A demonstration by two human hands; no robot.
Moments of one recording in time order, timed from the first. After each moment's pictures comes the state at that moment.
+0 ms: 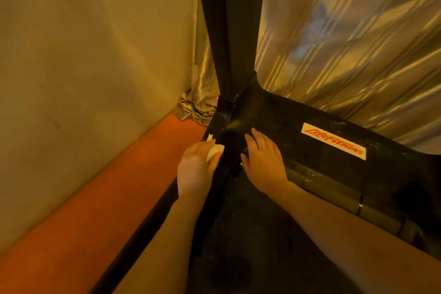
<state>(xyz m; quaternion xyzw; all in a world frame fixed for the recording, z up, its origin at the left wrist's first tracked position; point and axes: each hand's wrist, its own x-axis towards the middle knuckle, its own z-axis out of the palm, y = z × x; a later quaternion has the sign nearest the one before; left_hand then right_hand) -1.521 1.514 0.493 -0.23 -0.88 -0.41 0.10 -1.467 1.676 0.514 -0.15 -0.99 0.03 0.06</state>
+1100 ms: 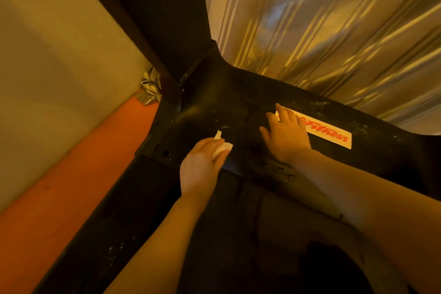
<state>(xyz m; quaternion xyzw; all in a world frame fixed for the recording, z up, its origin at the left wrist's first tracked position) -1.537 1.685 0.428 -0.28 -0.87 -0.41 -0.01 -1.491 1.889 0.487 -0.25 -0.97 -0.03 -0.05</state>
